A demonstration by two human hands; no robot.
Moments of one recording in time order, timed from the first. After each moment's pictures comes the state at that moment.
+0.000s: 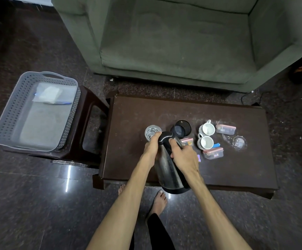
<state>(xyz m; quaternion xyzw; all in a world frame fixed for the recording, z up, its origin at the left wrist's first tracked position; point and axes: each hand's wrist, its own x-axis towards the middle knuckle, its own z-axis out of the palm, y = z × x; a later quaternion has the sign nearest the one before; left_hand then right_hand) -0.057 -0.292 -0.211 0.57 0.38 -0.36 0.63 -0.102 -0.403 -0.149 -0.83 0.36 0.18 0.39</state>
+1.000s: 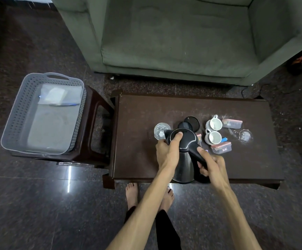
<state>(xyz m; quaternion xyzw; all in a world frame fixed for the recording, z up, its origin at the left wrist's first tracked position) -0.088 -0.287 -0.169 0.65 0.35 -0.28 0.62 -0.156 -0.418 -0.134 -0.68 0.35 0.10 0.64</state>
